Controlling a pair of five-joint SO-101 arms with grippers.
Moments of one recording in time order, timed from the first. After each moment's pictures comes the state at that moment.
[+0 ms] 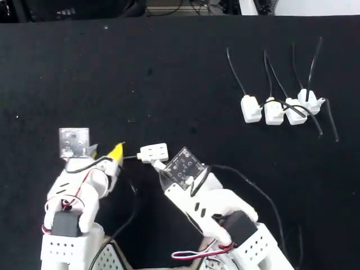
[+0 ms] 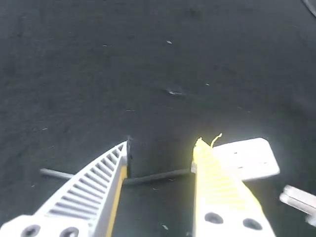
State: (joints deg) left arm -1.6 -103.7 90.8 51.6 3.2; right arm -36.8 -96.7 89.5 52.9 10.6
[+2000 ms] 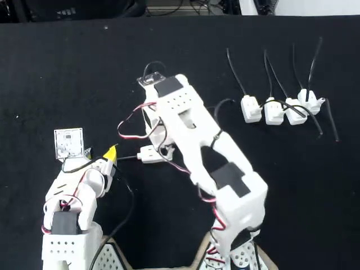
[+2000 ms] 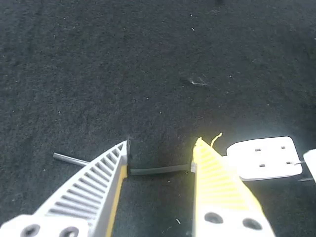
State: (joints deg) left arm -5.0 -103.7 93.3 51.6 3.2; right arm -29.4 20.7 -8.8 95.5 -6.3
